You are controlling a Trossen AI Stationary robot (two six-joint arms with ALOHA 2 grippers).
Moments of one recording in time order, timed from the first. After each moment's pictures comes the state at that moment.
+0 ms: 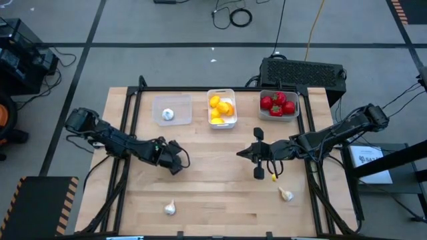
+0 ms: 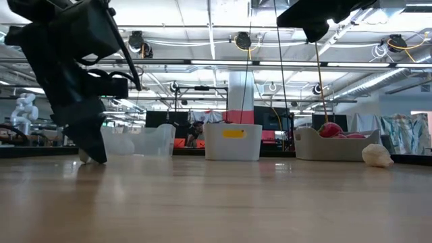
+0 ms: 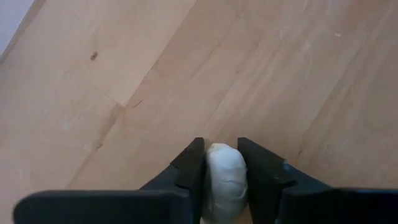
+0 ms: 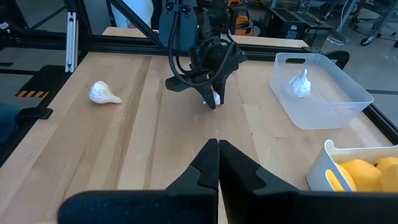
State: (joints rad) left arm -0.28 1.47 0.59 -0.43 -0.40 -0.81; right arm 0.33 1.17 0.74 0.03 0.36 0.11
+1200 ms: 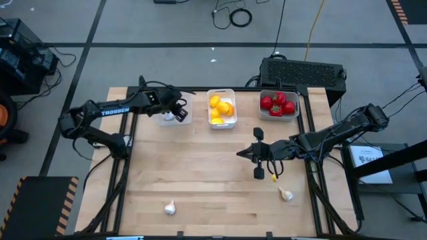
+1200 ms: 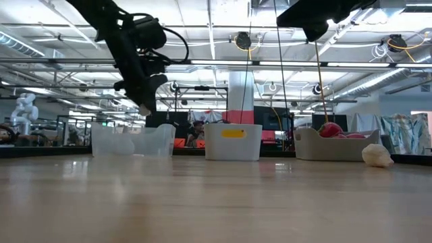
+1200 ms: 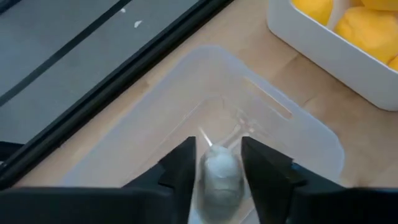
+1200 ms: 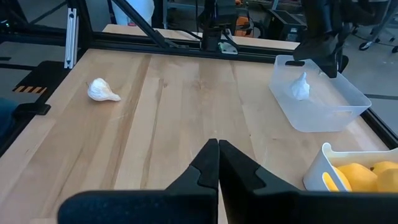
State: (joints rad) left arm 0.52 1.35 0.89 -0.50 -0.29 -0.19; right arm 0.33 1.17 0.74 0.02 0.36 0.08
